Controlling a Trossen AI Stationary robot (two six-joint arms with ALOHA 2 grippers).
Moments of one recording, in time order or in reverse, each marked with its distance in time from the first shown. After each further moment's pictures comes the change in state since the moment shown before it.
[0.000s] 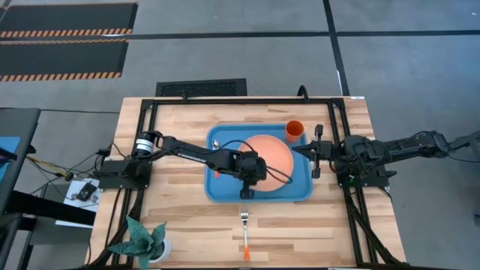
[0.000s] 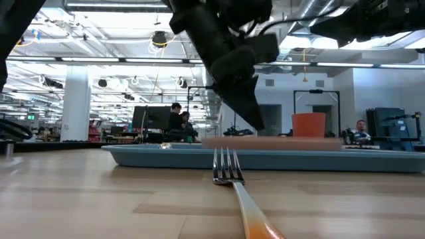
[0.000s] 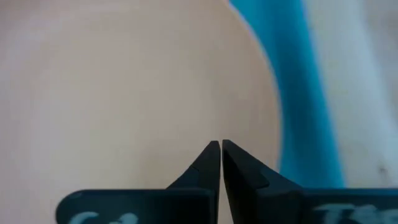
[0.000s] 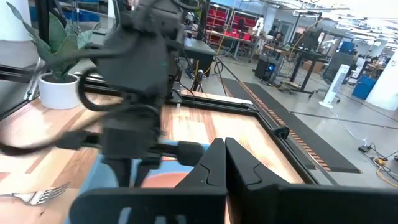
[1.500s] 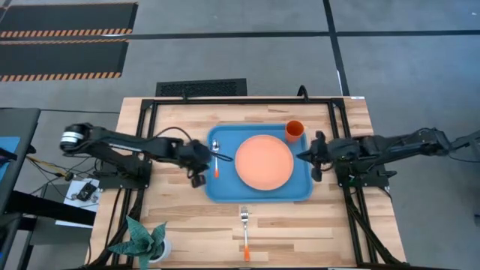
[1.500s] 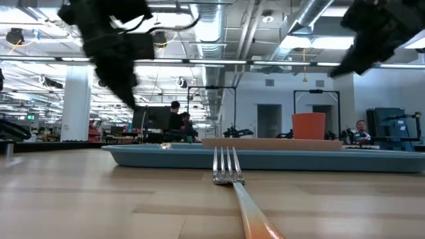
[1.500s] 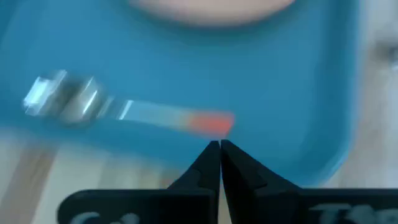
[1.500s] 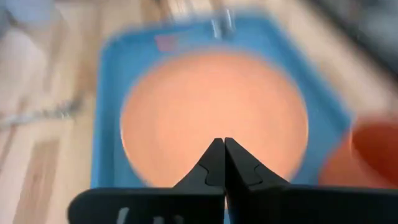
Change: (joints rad) left arm 0.075 -0.781 -0.788 -0.012 -0.005 -0.283; right arm 0.003 0.113 0.180 -0.642 -0.001 0.452
